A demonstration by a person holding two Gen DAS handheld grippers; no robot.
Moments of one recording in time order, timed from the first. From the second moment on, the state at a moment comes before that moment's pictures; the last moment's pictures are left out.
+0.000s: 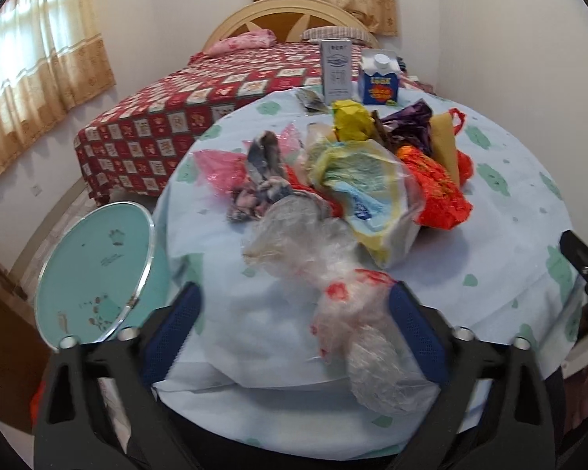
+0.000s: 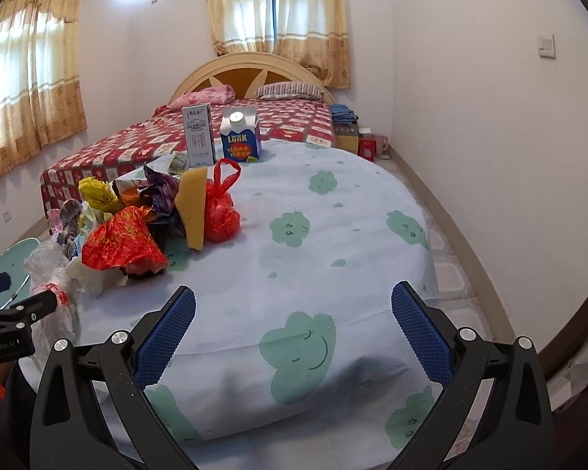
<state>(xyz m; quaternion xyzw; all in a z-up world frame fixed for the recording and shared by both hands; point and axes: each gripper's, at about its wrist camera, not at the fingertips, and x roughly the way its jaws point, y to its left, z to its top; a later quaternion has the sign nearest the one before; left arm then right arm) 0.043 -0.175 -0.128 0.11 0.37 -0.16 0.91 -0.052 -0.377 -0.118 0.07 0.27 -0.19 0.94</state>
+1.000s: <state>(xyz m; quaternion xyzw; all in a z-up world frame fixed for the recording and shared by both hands) 0.090 -0.080 -0.058 0.10 0.30 -0.09 0.95 0.073 -0.360 -0.099 0.05 0.32 -0.10 0.94</state>
